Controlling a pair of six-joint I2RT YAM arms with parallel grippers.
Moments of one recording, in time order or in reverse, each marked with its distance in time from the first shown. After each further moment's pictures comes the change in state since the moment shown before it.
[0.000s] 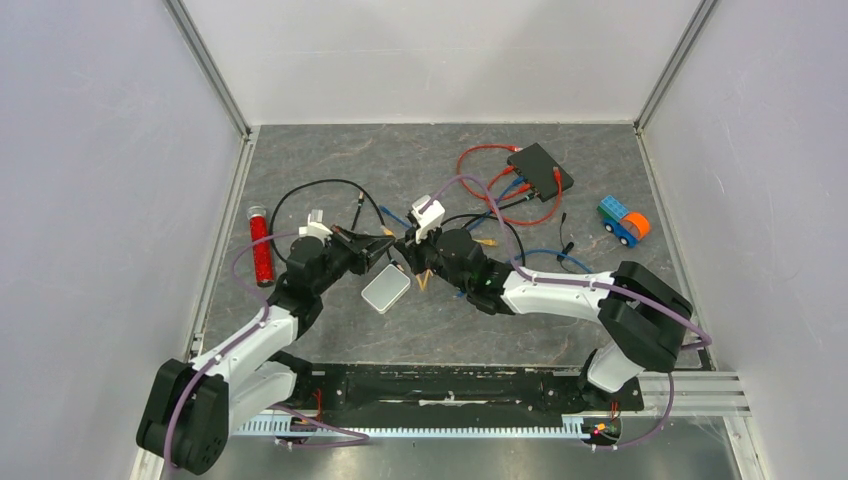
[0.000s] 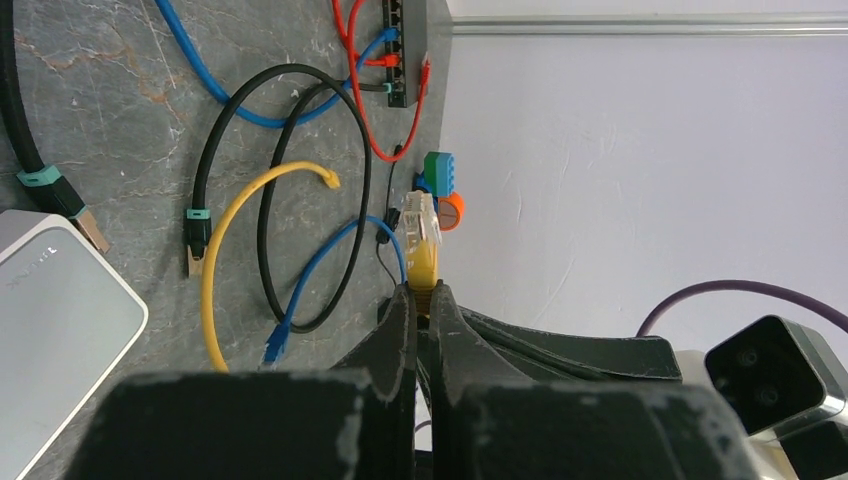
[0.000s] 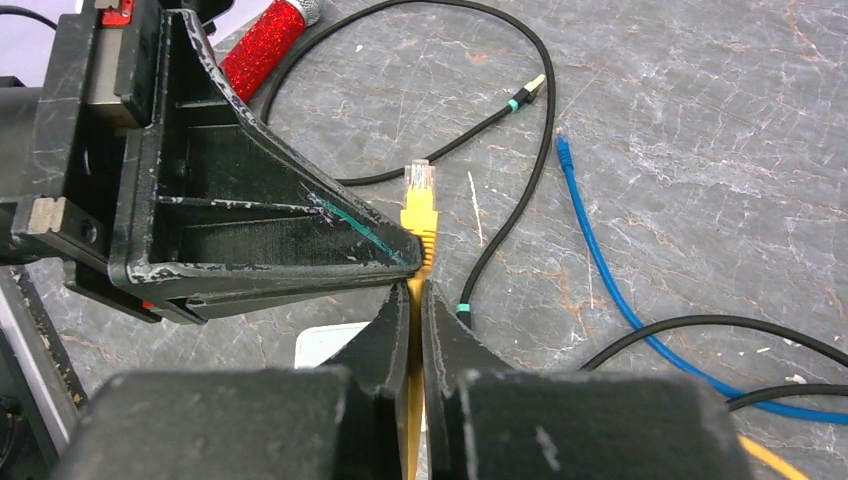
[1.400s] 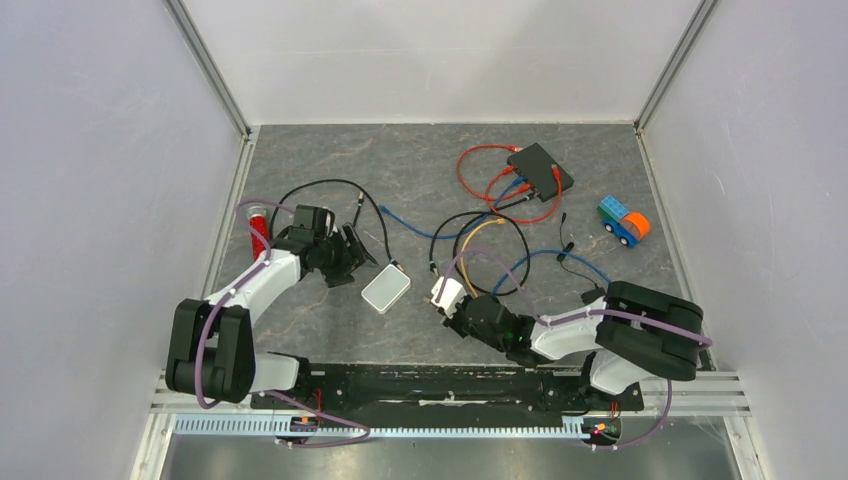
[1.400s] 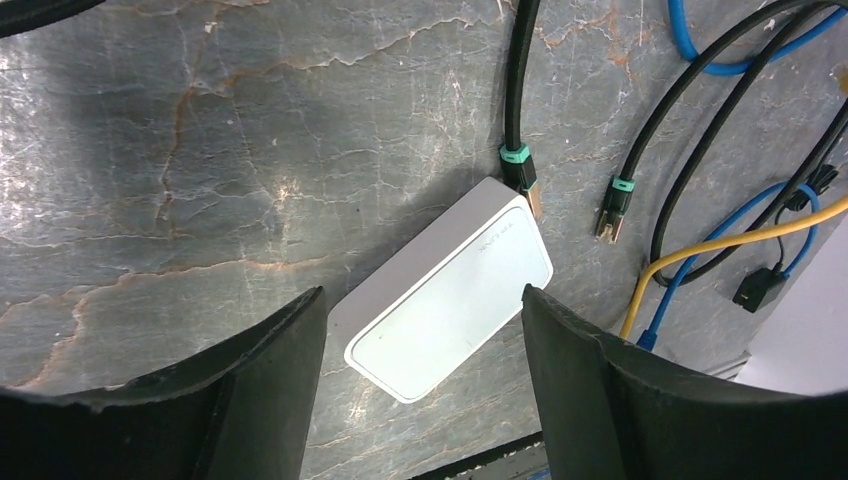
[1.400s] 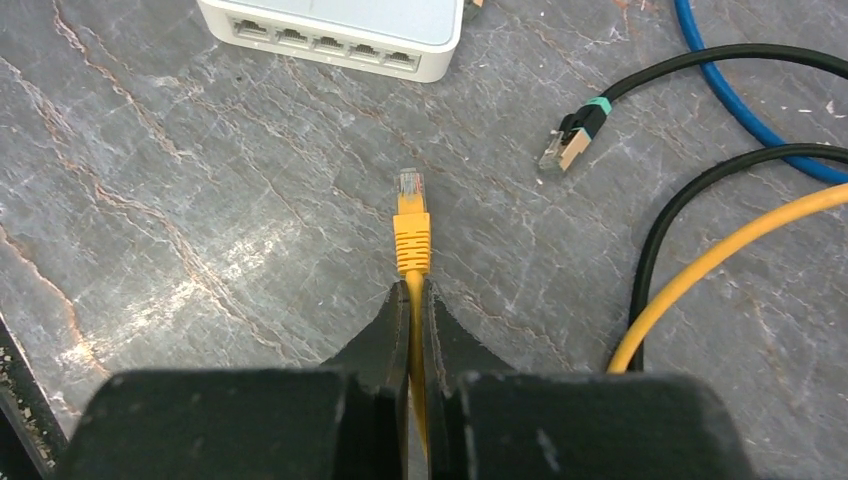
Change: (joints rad) left arm 0.193 0.335 0.369 -0.840 0.030 0.707; right arm 0.144 -0.082 -0.512 0.164 0.066 -0.260
